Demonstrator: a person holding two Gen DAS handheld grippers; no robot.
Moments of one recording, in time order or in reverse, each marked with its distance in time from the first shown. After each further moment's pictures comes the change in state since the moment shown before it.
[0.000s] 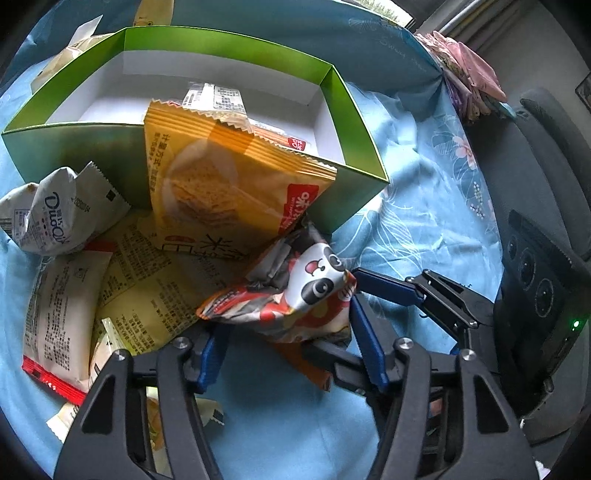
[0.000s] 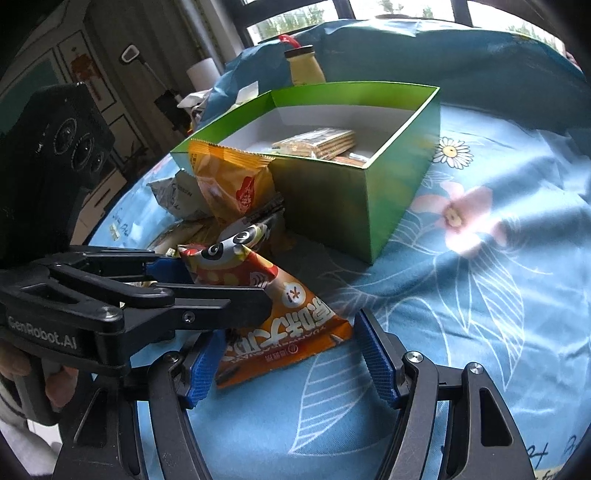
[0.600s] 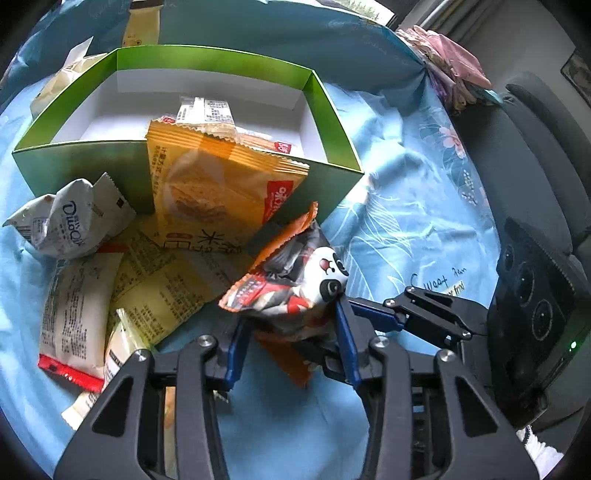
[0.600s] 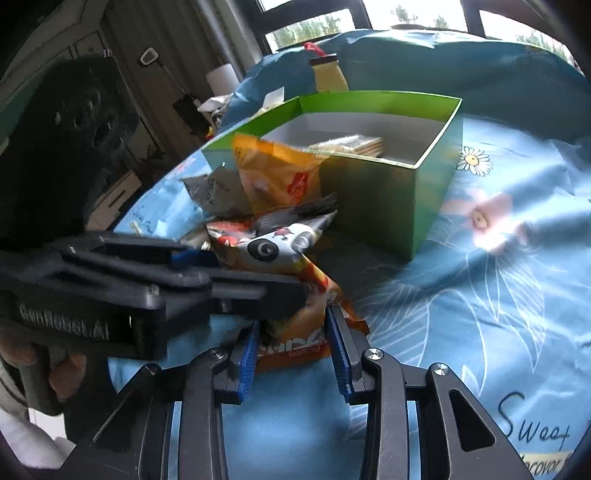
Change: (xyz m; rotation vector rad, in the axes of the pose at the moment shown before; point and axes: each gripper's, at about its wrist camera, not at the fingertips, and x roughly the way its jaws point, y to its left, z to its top) left arm -0.015 -0.006 -0.008 0.077 -0.016 -0.003; right arm -0.011 0.024 -0.016 -0.011 -0.056 0.035
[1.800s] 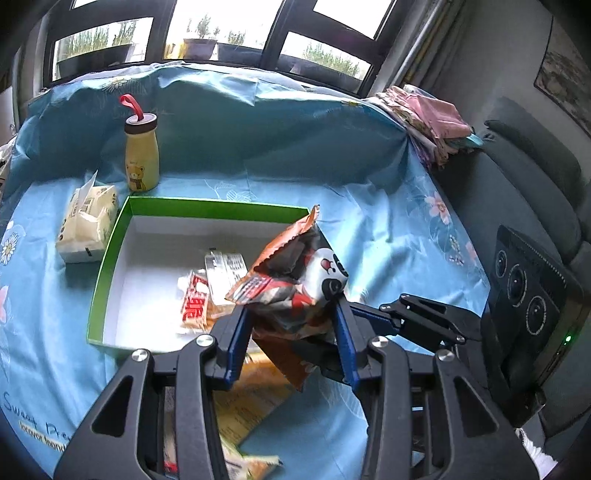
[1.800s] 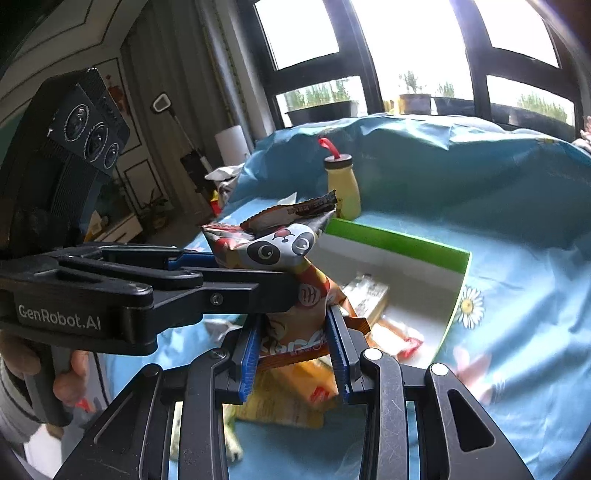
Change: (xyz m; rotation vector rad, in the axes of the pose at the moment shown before) left arm -0.077 0.006 0.104 0.100 -0.214 0.014; right arm -0.032 0.020 0.121 -0.063 -0.213 -0.027
